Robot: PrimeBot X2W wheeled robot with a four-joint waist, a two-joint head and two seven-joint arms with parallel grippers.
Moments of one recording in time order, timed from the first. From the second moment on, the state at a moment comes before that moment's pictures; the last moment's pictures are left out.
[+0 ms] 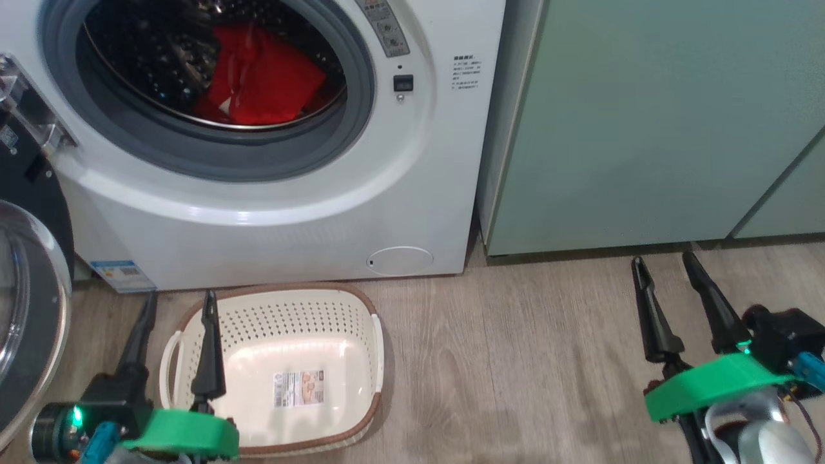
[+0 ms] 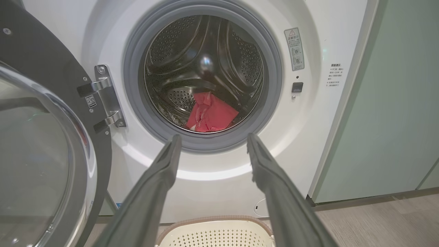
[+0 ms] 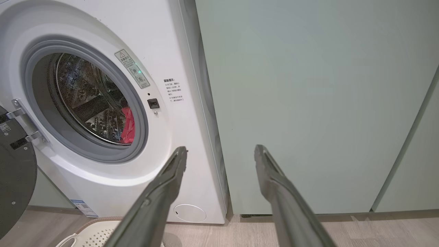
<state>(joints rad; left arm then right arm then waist) 0.12 0.13 -0.04 -0.07 -0.15 0.06 -0.26 0.04 -0.05 -0.05 -0.03 0.24 0.13 -0.08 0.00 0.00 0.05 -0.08</state>
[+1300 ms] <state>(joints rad) 0.14 0.14 -0.06 -0.04 -0.17 0.09 -0.22 0.09 -0.05 -0.08 -0.09 0.23 0.13 -0.05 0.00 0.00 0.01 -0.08</state>
